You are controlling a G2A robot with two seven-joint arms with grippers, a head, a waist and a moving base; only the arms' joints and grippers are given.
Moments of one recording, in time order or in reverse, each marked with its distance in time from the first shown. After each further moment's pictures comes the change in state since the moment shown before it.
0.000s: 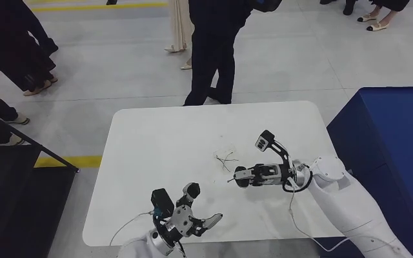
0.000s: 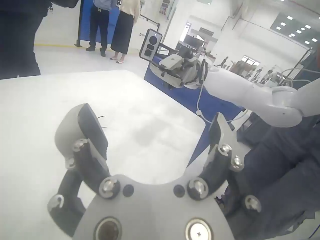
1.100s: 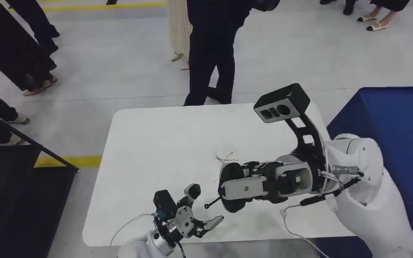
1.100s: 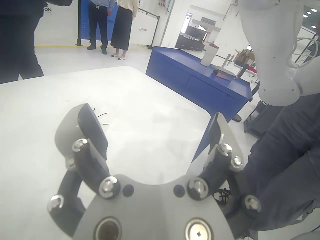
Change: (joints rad) left arm 0.000 0.000 0.000 0.000 0.011 -0.001 0.000; right arm 0.211 -0.047 0.047 -0.589 0.224 0.046 -0.257
